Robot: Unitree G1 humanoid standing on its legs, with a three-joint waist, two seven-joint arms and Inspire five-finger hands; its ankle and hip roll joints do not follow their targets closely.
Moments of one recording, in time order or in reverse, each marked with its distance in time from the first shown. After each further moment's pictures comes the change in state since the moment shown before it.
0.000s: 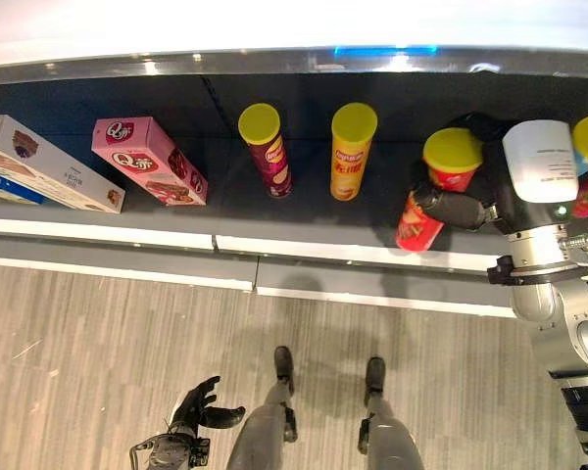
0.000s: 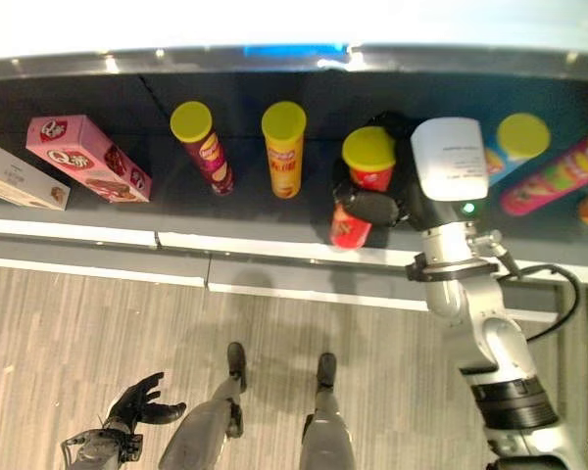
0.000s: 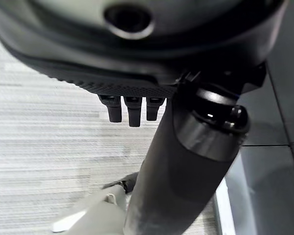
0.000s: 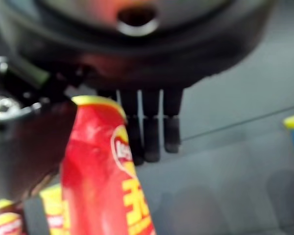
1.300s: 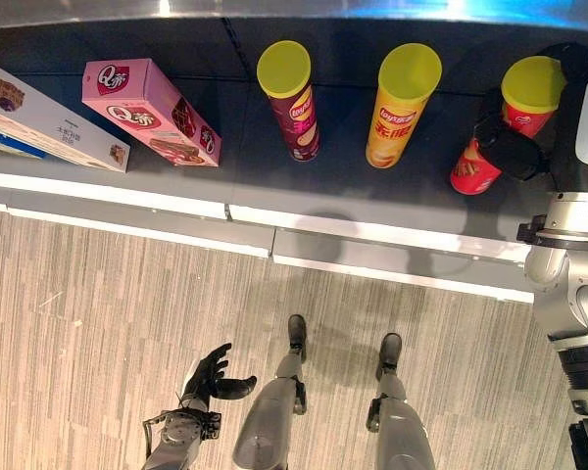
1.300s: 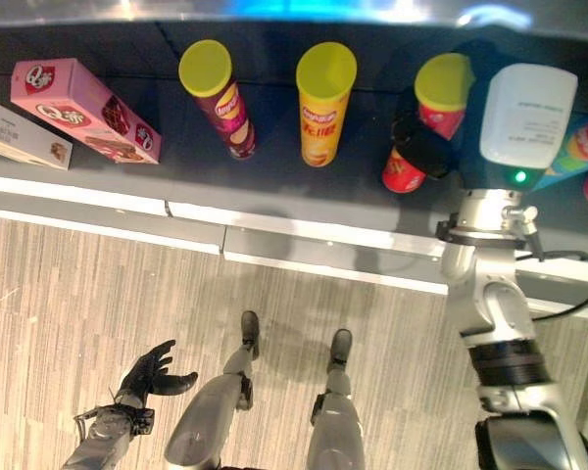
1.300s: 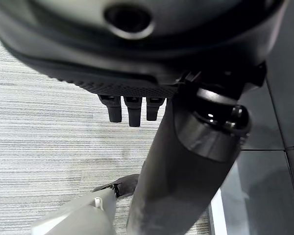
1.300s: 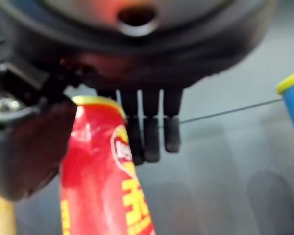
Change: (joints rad) left arm -0.045 0.003 -0.037 -0.085 -0.004 -0.040 0.037; right arm -0.180 0.004 0.016 0.198 -0.052 0.147 -0.216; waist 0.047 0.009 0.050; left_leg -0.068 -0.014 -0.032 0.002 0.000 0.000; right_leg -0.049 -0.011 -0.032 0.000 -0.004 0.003
